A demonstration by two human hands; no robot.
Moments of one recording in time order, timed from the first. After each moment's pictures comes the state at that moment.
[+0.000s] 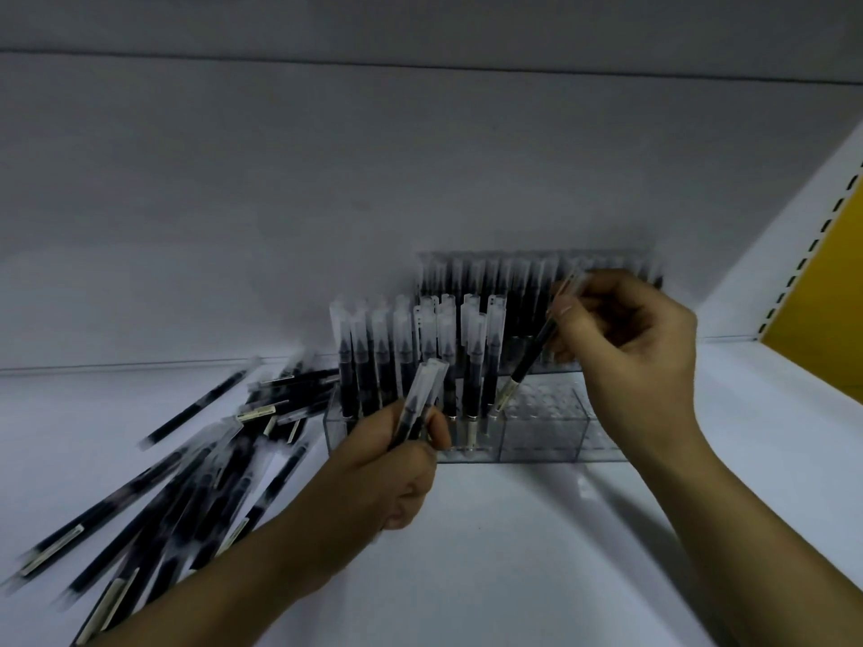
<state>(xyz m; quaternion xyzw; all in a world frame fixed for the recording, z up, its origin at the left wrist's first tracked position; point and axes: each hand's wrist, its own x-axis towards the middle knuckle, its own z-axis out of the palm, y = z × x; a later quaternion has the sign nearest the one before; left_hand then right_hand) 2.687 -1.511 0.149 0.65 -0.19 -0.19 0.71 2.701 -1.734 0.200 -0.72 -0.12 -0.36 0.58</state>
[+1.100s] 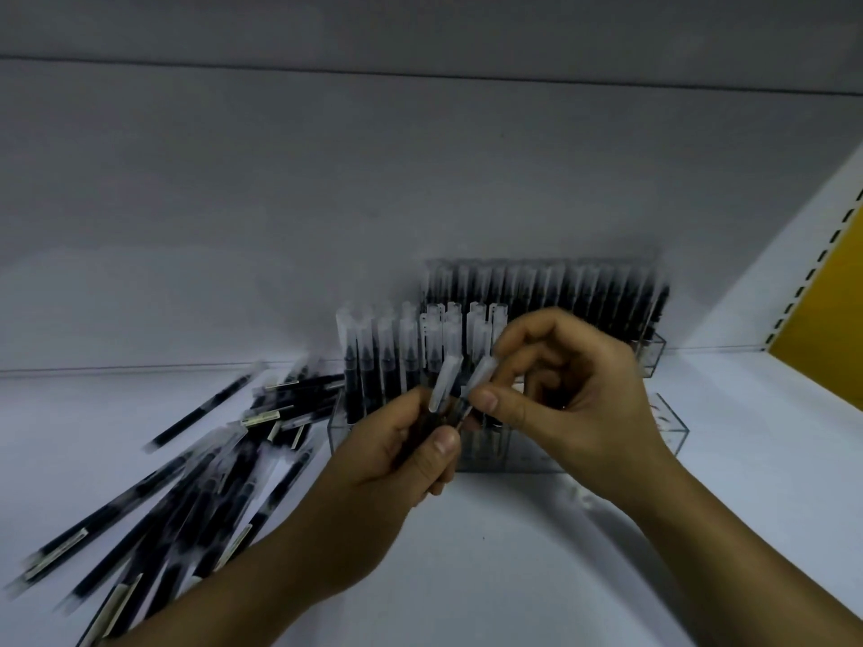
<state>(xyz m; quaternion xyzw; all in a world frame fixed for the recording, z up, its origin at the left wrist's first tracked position) 2.676 -1.515 0.157 0.71 -0.30 -0.02 0.63 2.690 -1.717 0.190 -0.74 -0.29 -0.21 0.57</state>
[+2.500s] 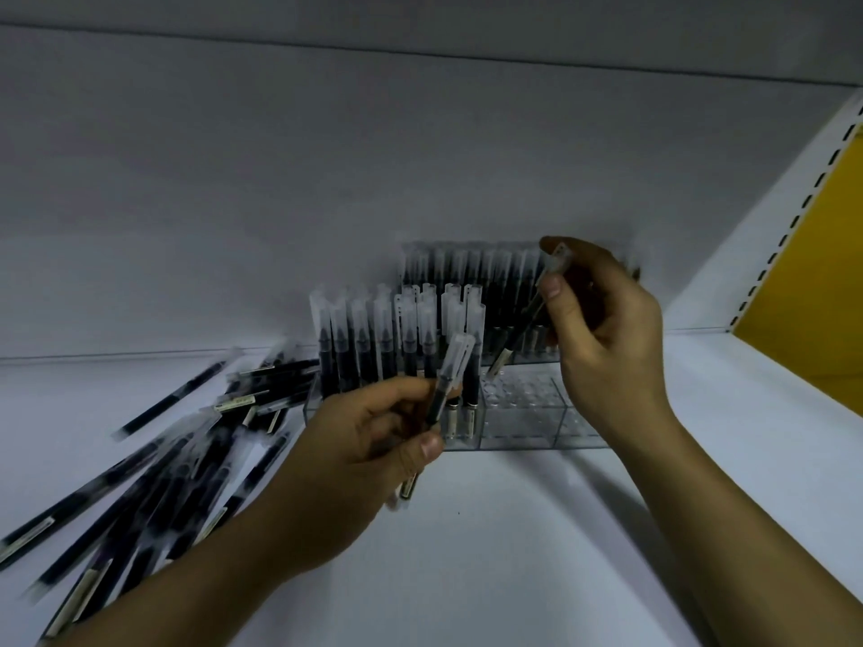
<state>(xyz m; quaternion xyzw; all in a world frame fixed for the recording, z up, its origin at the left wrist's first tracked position) 2.672 -1.515 0.159 0.74 -0.23 -0.02 0.63 2.714 -1.746 0.194 -0.77 -0.14 -0.41 0.48</state>
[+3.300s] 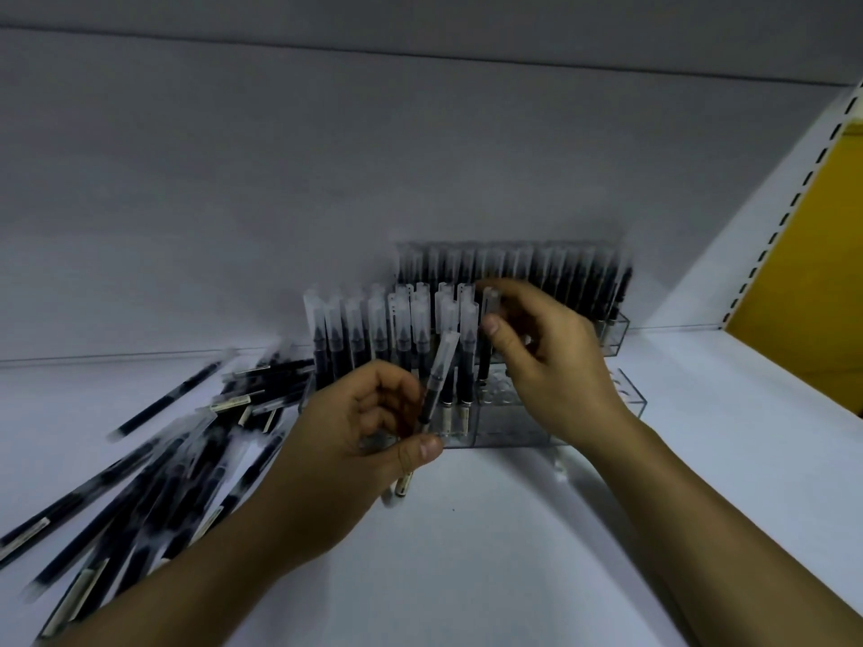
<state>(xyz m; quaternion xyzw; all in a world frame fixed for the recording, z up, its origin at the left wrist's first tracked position) 2.675 -1.515 0.160 0.73 -0.21 0.01 0.65 2.717 -1.734 0.180 -0.86 -0.15 -0.30 0.38</state>
